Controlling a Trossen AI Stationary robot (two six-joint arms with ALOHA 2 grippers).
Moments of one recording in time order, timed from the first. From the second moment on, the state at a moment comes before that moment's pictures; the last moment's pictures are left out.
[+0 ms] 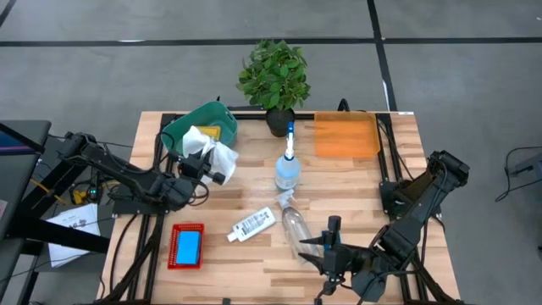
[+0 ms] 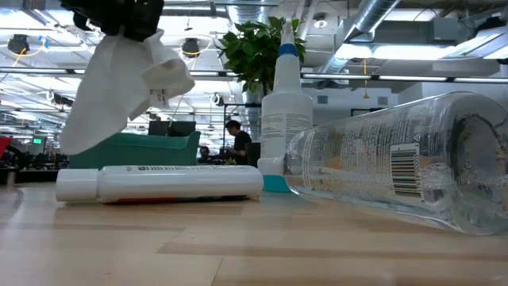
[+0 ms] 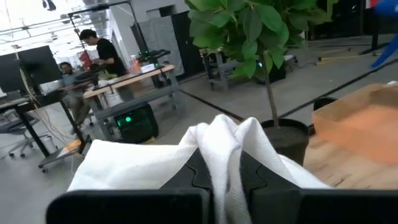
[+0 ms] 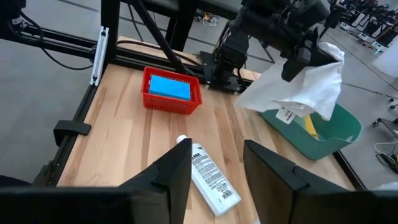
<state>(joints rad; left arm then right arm) -0.38 1.01 0.56 0.21 -1.57 -0.04 0.84 1.63 1.47 -0.49 0.95 0.23</state>
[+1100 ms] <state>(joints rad) -0.36 1.01 0.56 0.18 -1.57 -0.06 0.82 1.63 1.47 -0.49 0.94 0.23</state>
